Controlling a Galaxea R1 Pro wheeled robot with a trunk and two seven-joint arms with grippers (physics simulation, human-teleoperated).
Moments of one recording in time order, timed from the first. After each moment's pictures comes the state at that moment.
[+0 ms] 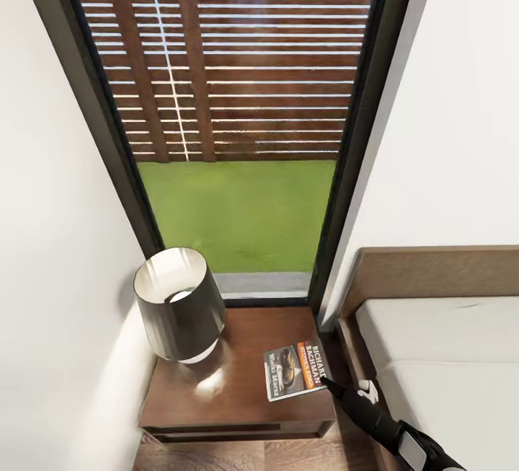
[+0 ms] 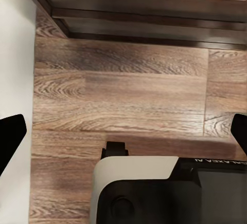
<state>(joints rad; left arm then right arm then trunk) -0.32 0.11 -0.58 -0.14 0.69 -0.23 -0.07 -0.54 -0.09 -0.63 -0.19 -0.07 0.23 1.02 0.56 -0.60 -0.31</state>
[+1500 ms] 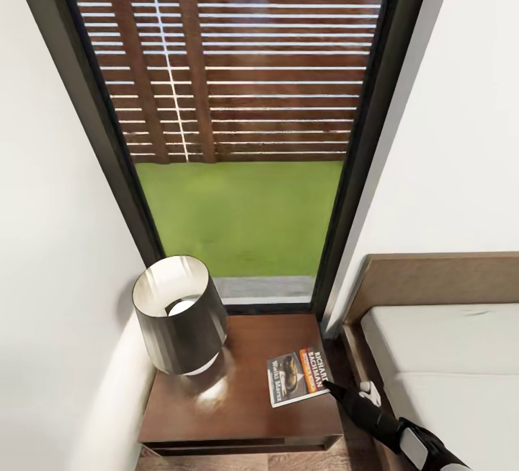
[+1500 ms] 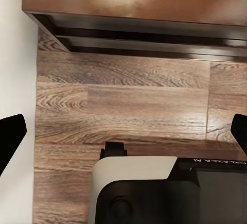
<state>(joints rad) -0.32 0.11 -0.58 -0.14 0.69 -0.23 -0.07 -0.55 -0.10 -0.63 -0.20 -0.07 0.33 0.92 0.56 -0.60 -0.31</state>
